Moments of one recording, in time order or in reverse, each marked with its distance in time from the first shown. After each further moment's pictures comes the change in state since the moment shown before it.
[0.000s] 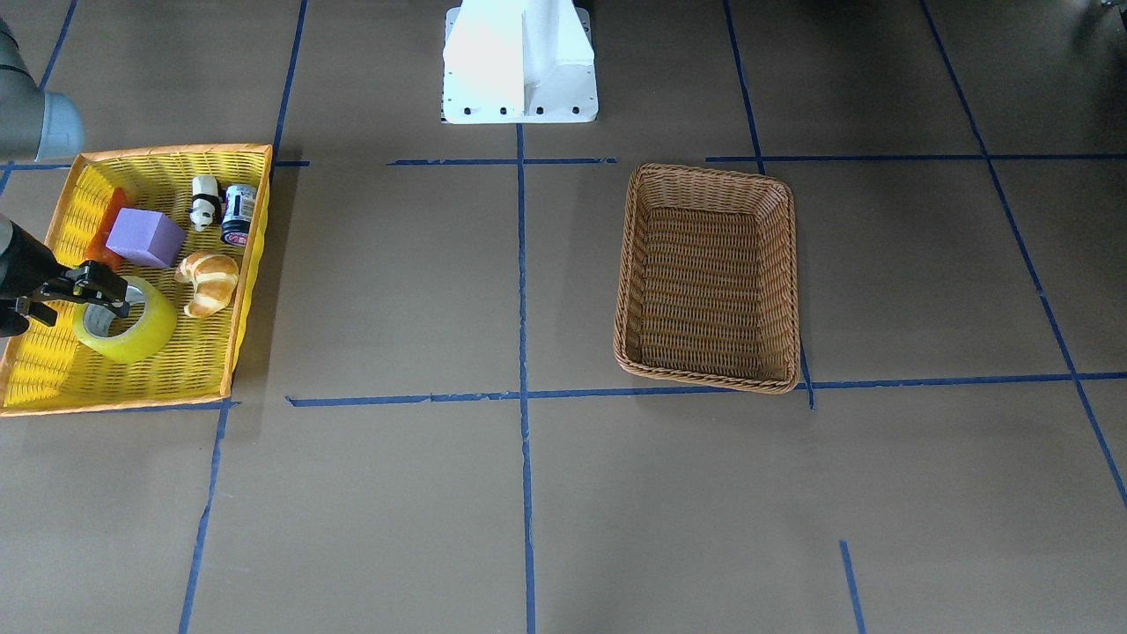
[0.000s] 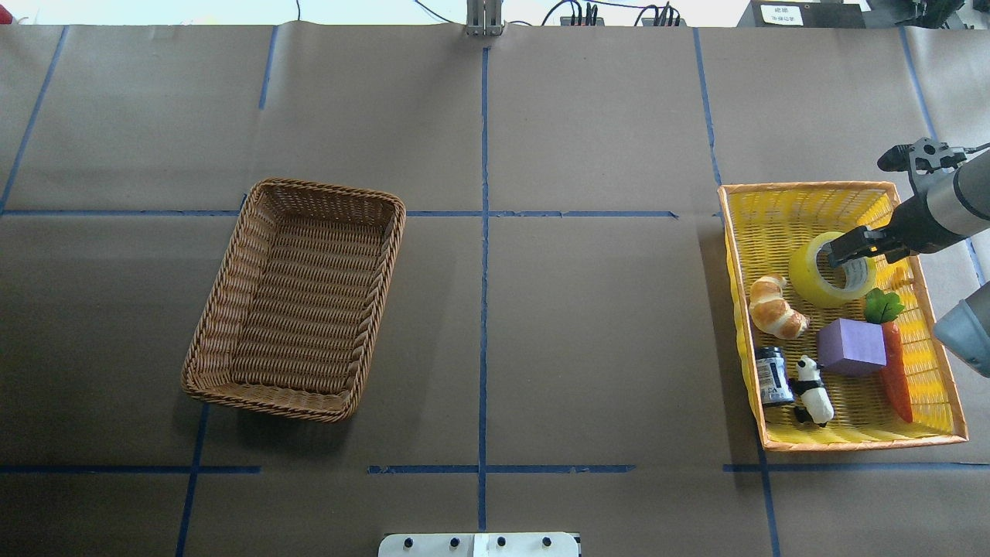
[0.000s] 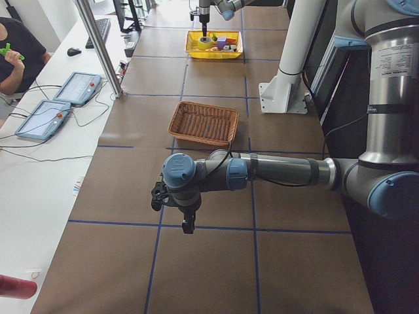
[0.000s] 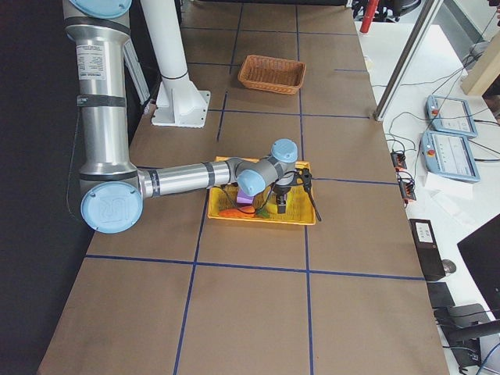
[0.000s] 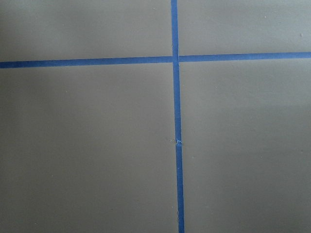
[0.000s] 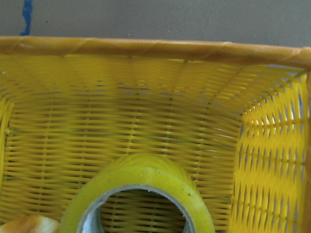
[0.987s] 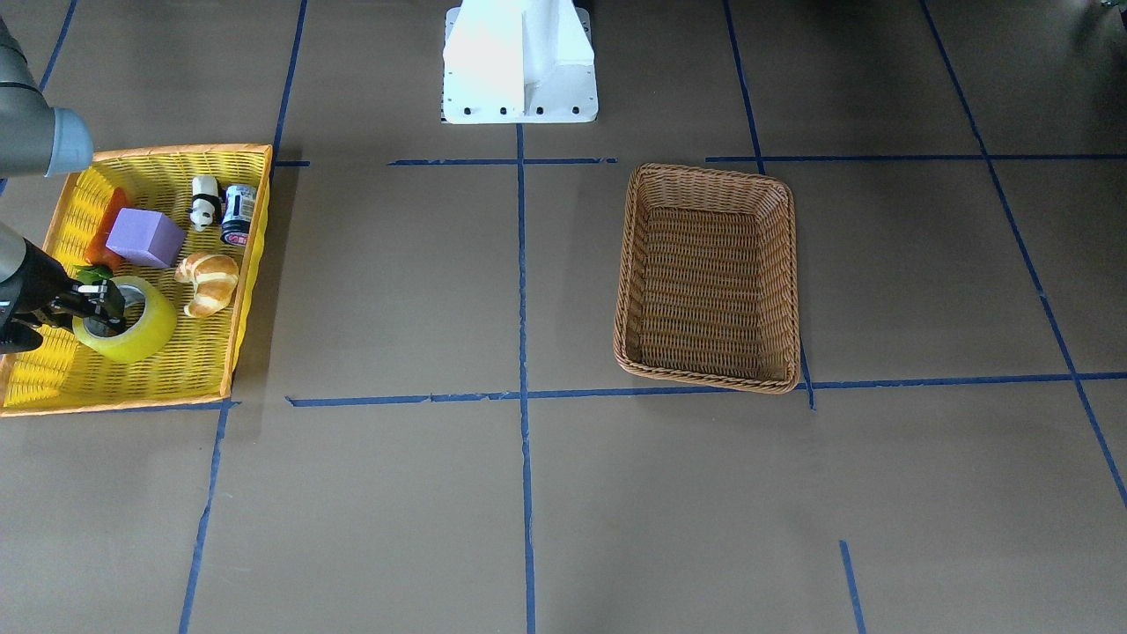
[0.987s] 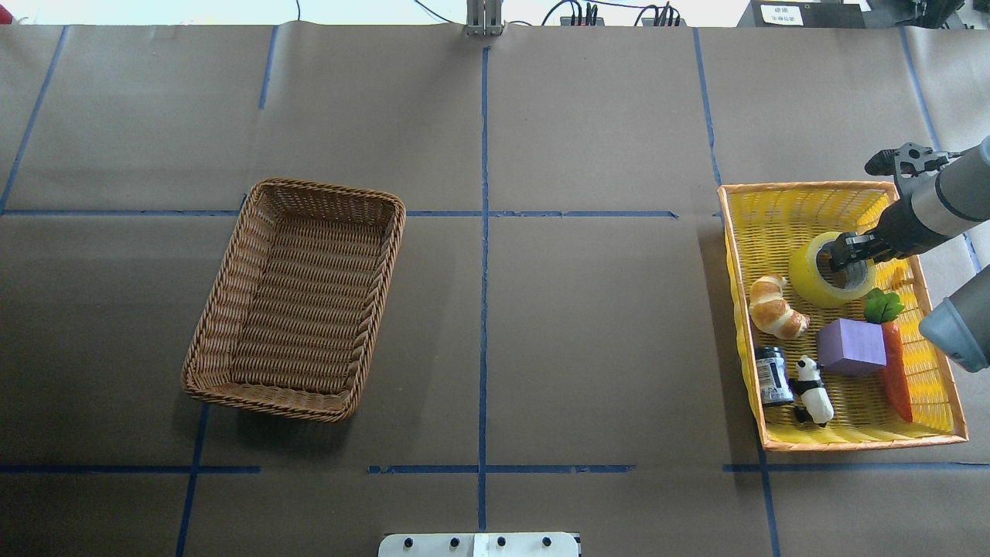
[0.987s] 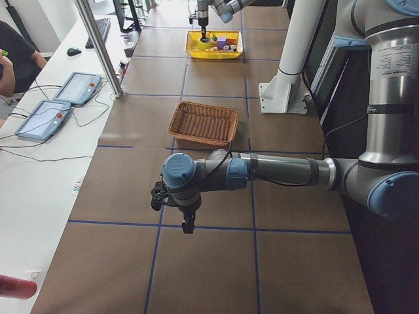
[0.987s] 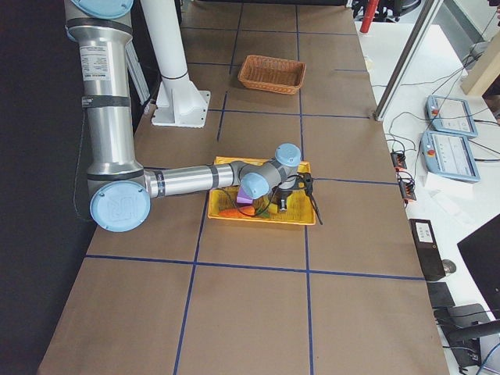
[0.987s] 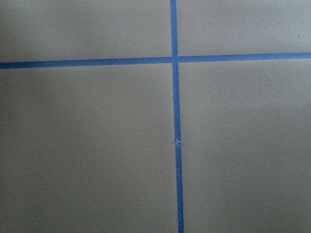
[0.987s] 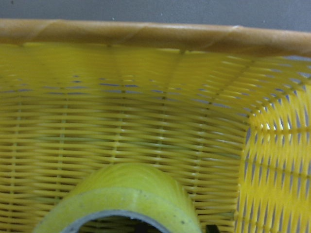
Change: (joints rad) left arm 0.000 -0.001 -0.001 0.002 -0.002 0.000; right arm -0.013 0.031 -0.053 0.002 -0.001 -0.002
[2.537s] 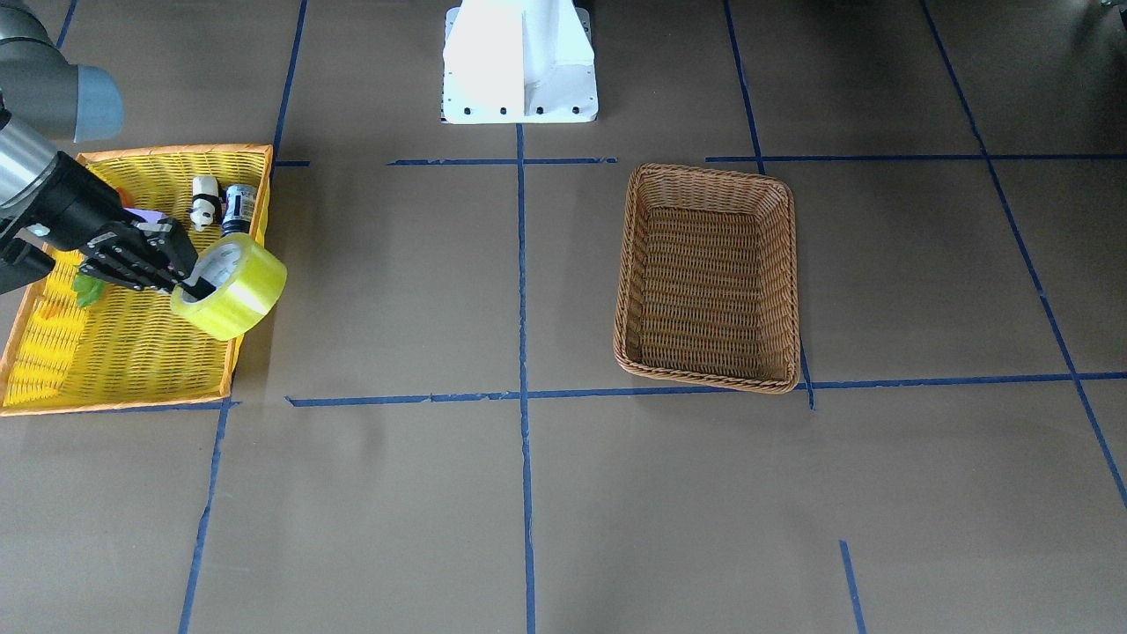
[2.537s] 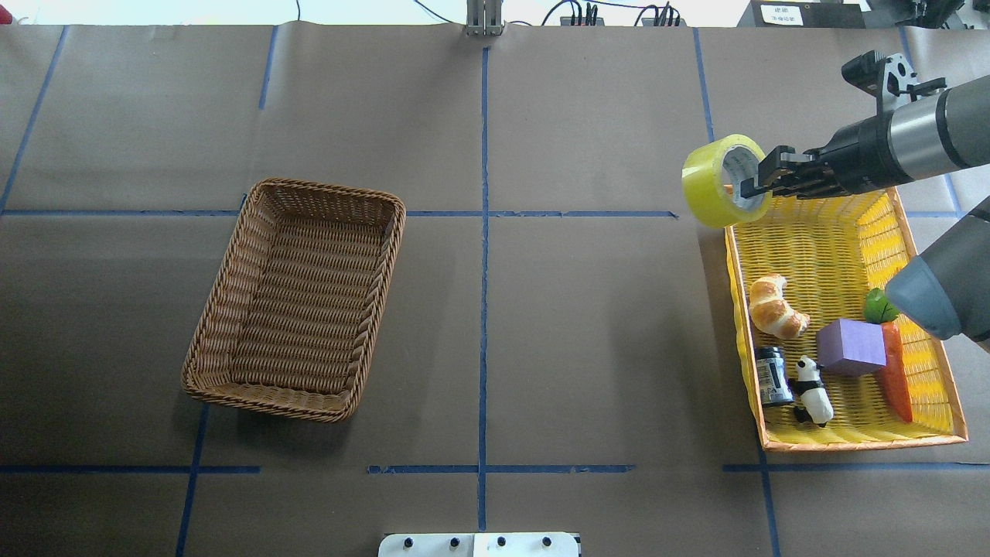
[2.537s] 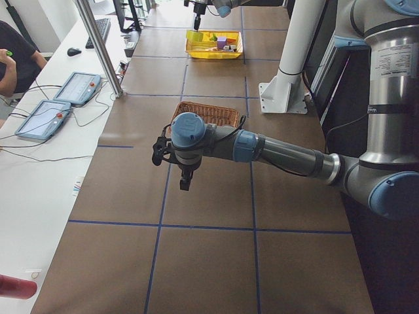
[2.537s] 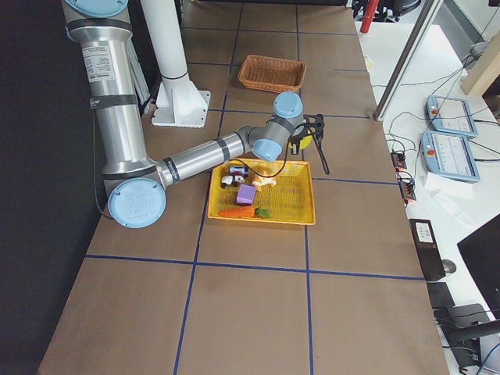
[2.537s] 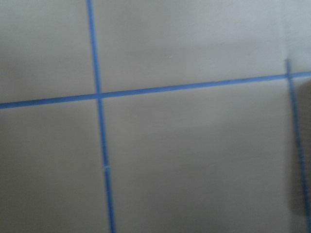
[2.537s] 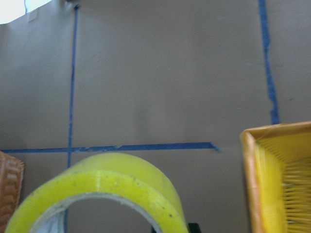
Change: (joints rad) left arm 0.043 0.006 -0.205 -0.110 -0.206 -0.201; right arm -0.024 0.116 0.188 0.385 0.084 0.603
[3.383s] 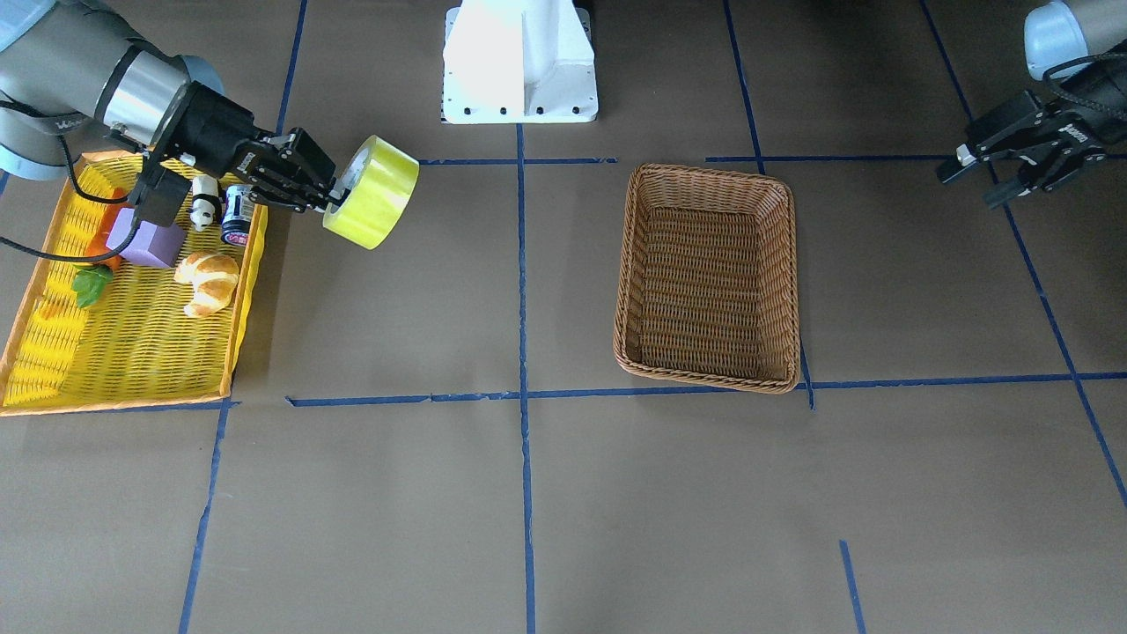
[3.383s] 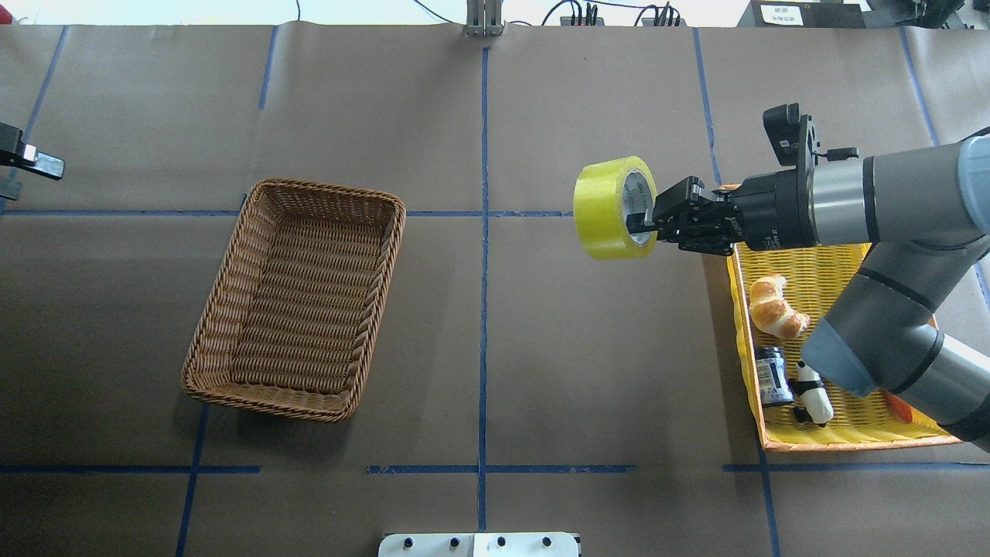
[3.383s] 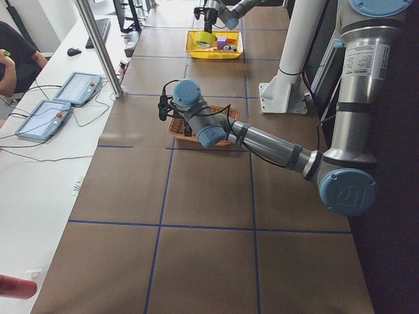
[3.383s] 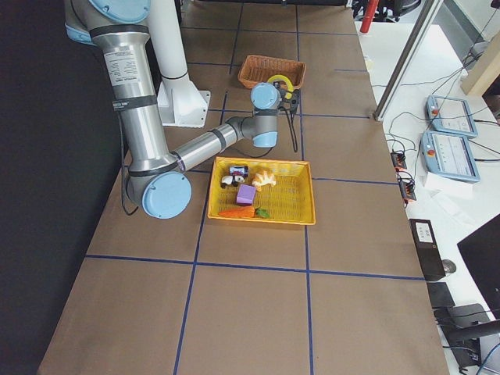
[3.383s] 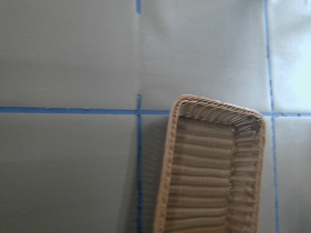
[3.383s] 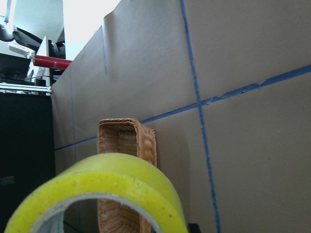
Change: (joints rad) left arm 0.318 -0.130 0.034 -0.714 -0.034 -0.987; right arm -0.214 0.060 0.007 0.461 -0.168 0.533
